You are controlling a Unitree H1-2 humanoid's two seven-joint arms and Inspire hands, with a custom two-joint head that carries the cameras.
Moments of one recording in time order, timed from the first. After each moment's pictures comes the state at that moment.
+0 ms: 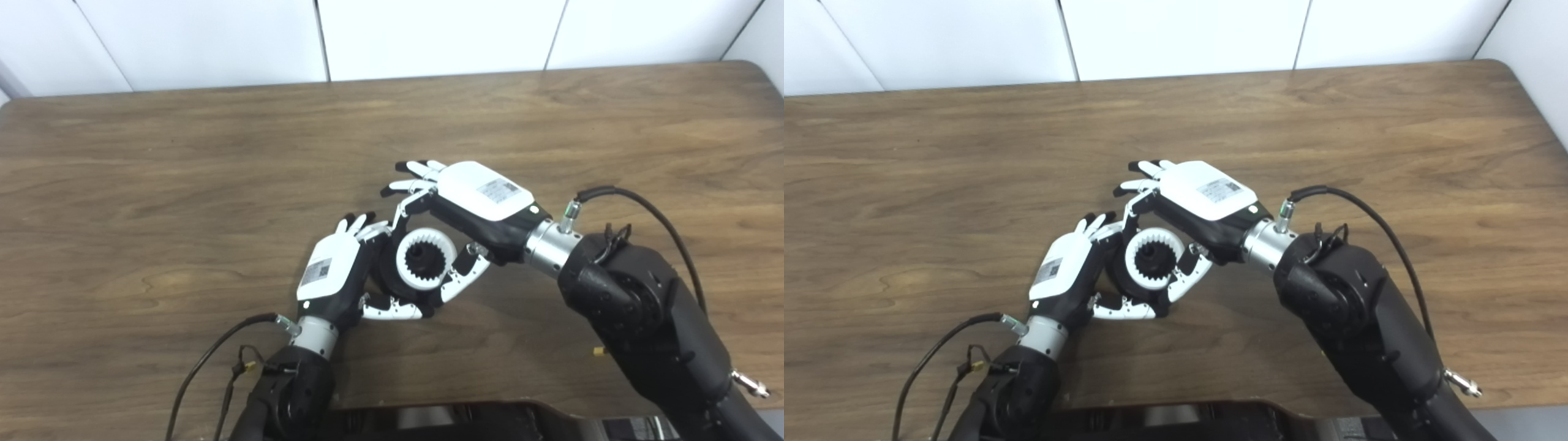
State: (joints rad) left arm 0.10 0.09 -0.48 -0.24 0.83 0.23 -0.09; right arm -0.18 -0.33 0.40 -0.59 -0.79 0.22 0.66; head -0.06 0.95
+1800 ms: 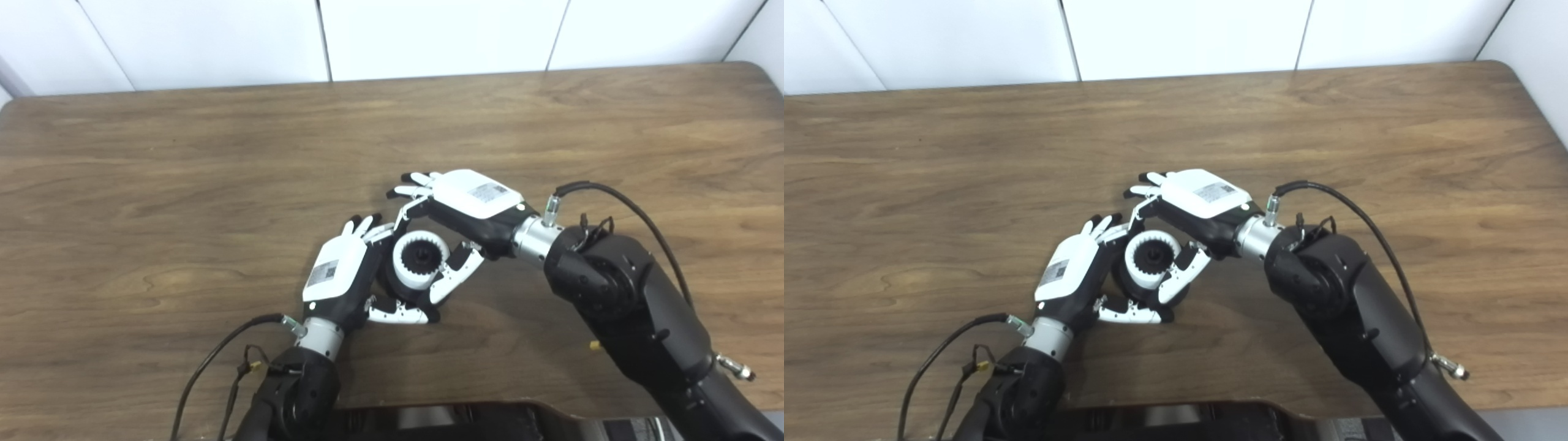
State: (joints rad) left arm 0.10 0.09 -0.50 -0.25 0.84 0.25 -0.09; right arm -0.22 -0.33 0.41 -0.48 -0.81 0.21 0.71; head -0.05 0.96
